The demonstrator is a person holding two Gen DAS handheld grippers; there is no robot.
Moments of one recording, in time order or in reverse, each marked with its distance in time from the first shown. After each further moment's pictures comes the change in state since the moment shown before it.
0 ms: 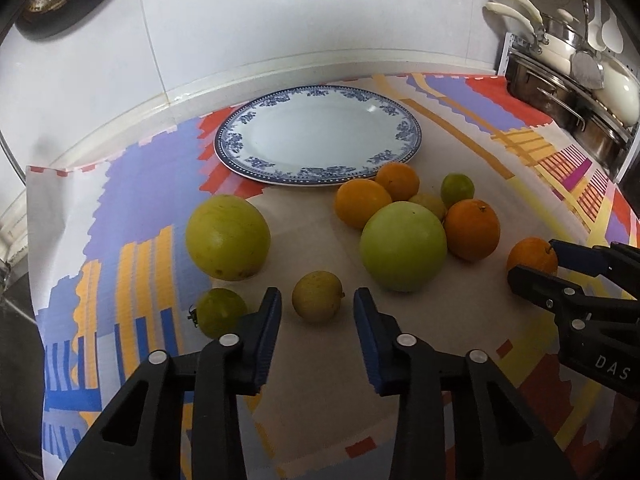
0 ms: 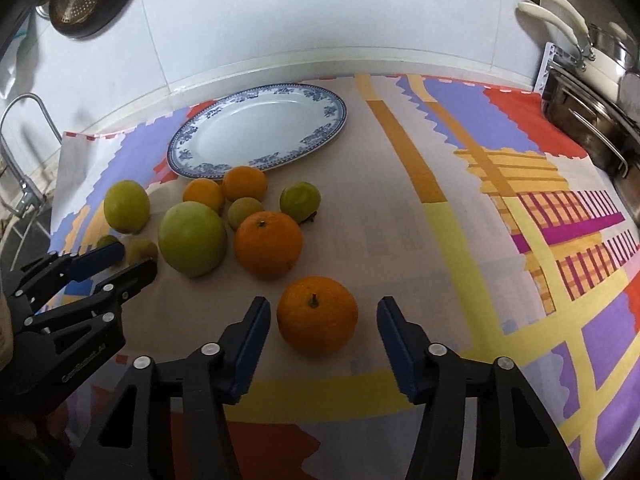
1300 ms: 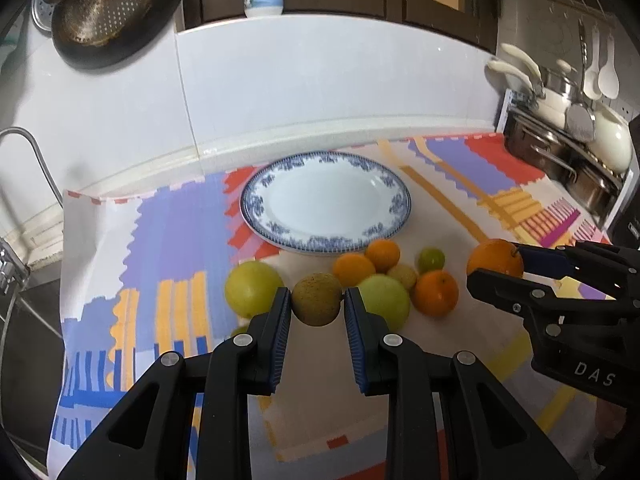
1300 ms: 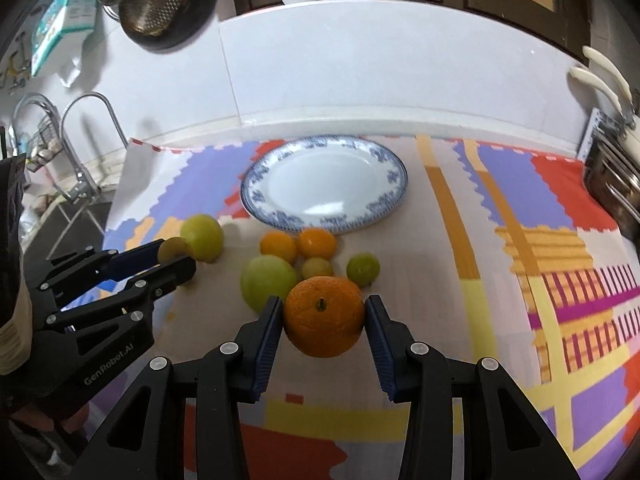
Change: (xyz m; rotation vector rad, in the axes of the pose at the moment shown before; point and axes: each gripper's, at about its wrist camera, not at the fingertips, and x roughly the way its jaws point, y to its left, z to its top) left arm -0.064 -0.001 0.021 -0.070 -0.160 0.024; right arm -0.048 0.020 0.032 -0.158 -0.133 0.165
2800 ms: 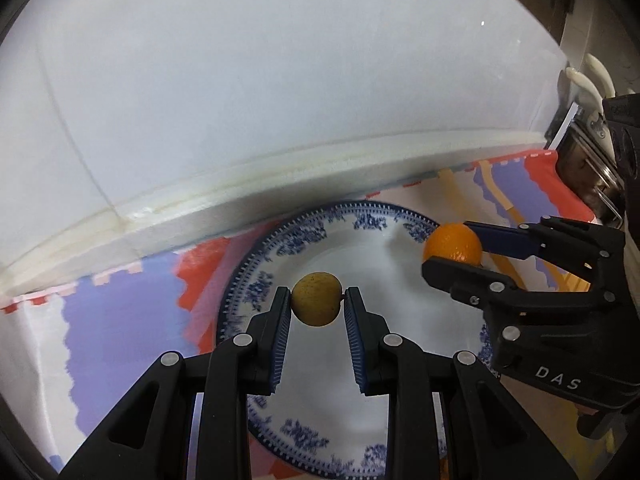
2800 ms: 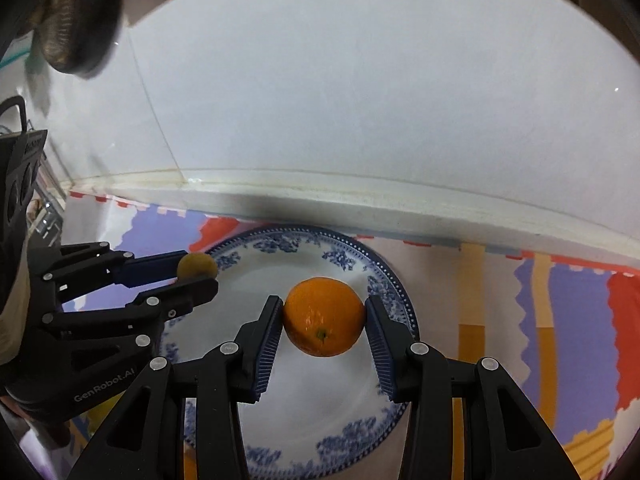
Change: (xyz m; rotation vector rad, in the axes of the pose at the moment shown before) left arm 0.190 0.042 0.141 -0.005 0.211 -0.100; right arm 0.176 -0.055 0.158 -0.086 0.085 0.083
